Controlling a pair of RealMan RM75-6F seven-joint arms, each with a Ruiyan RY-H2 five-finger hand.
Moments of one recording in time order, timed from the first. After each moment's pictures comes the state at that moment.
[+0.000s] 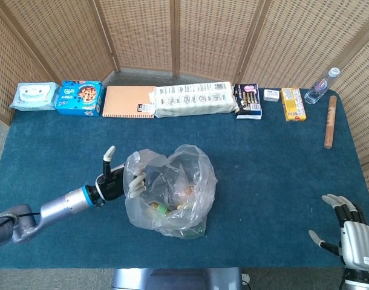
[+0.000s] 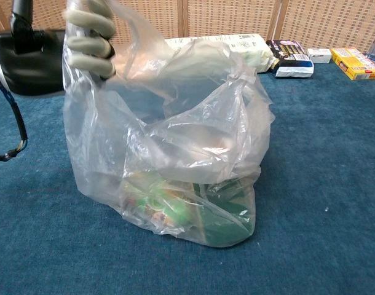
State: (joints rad) left arm -0.93 -1.35 0.21 -1.27 1.83 1.25 -2.58; right arm -0.09 -1.18 0.04 -1.77 -1.55 1.63 -0.01
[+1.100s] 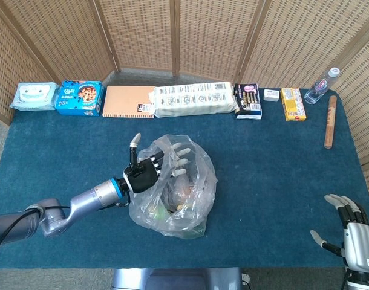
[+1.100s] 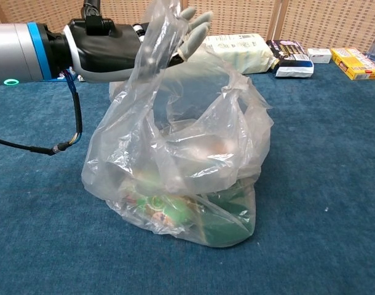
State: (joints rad) left arm -1.06 -1.38 0.07 -1.43 1.62 1.00 -2.79; right arm -0.10 -1.18 0.04 -1.76 -1.58 1.66 0.03
